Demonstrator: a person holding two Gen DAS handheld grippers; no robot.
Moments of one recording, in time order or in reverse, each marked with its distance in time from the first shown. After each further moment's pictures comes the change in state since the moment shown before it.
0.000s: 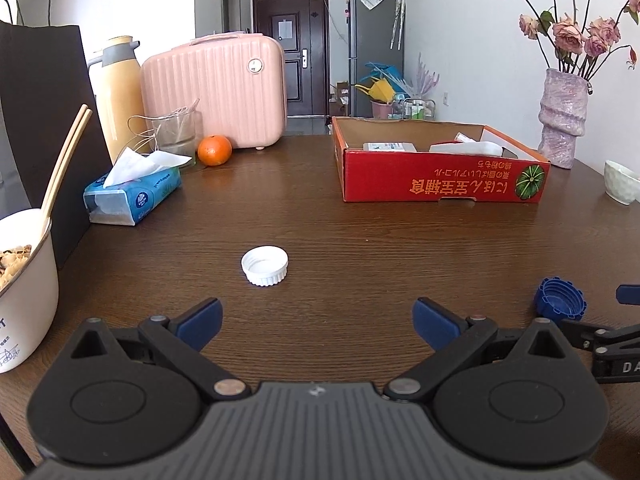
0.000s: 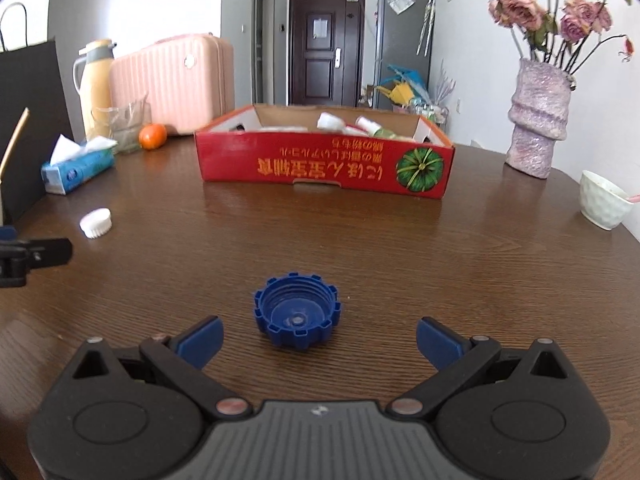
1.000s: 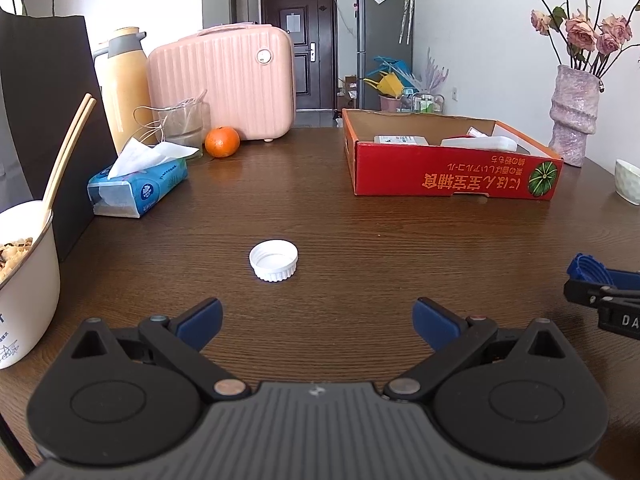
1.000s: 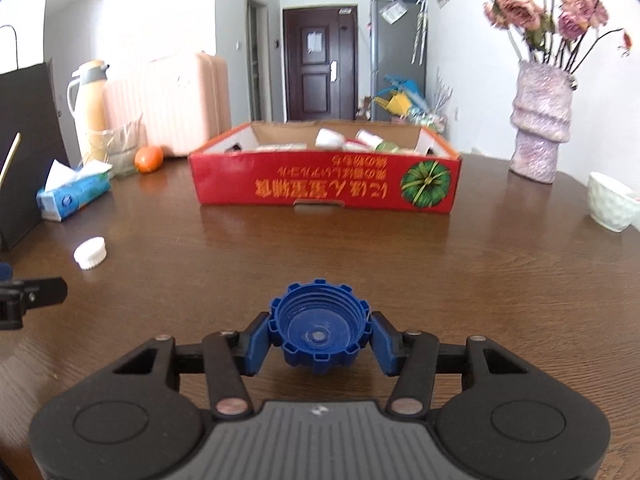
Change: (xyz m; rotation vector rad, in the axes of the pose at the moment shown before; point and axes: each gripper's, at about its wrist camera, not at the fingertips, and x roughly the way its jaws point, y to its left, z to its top) left arm 0.011 0.003 0.000 -0.013 0.021 0.023; right arm 0.003 -0.004 0.009 0.063 -0.104 0.008
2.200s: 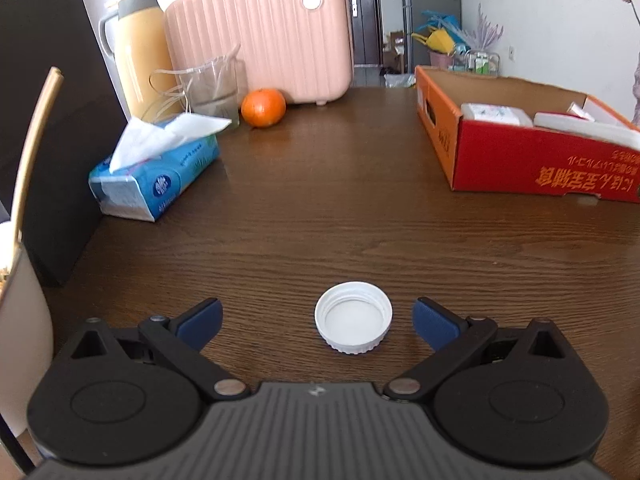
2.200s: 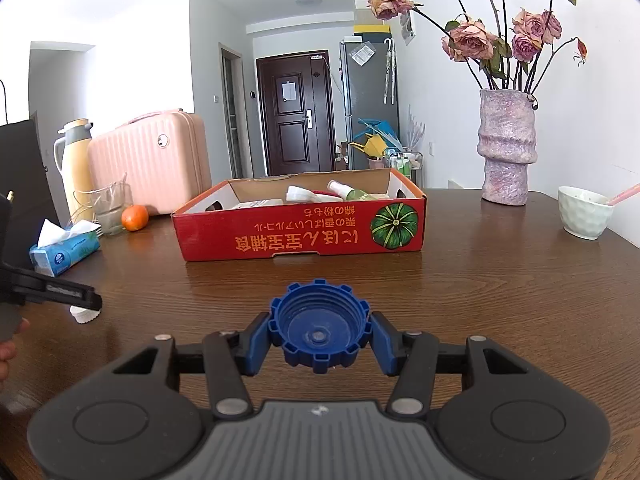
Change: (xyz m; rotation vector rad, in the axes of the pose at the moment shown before) left arm 0.110 0.036 0.046 -0.009 0.159 0.146; right arm -0.016 -0.012 -0.001 0.072 -0.133 -0.033
